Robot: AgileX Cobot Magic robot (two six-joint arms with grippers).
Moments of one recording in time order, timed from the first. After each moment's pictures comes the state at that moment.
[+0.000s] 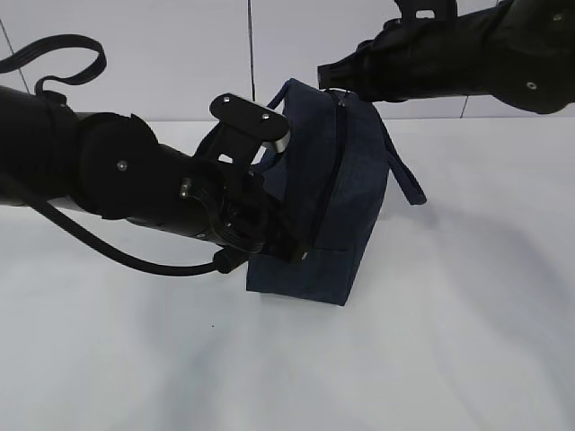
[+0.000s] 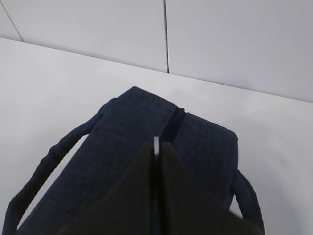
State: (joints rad) left arm -0.76 1.78 -1.03 -0.35 0.10 0.30; right arm 0.42 1.73 -1.25 -0.65 0.07 0.72
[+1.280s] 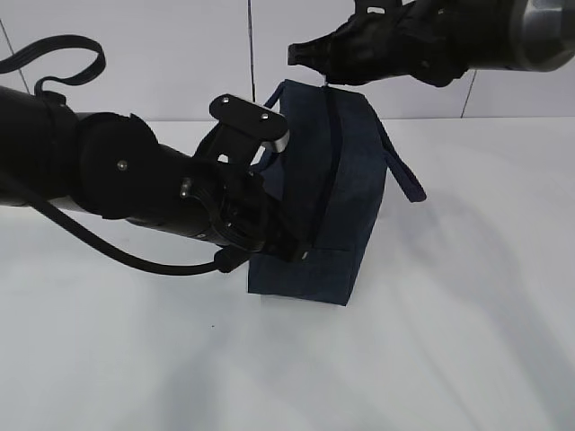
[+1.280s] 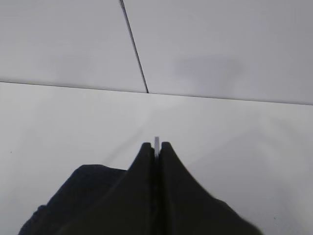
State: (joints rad) left arm -0.76 1.78 -1.03 -0.36 0.11 0.30; right arm 0.41 2.05 -1.65 -0.64 0.21 0.84
